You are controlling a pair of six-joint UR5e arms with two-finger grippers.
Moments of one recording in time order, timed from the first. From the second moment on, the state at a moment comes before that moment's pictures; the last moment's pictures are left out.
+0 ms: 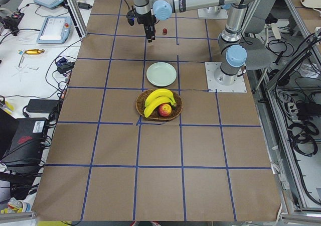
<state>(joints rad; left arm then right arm) -1.52 -1.70 -1.62 -1.54 1.58 -0.10 1.99 -1.05 1.65 -2.13 -1.33 0.37</state>
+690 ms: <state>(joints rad) -1.52 -1.71 -1.62 -1.54 1.59 -0.10 2.00 -1.05 1.67 -2.12 -1.33 0.38</state>
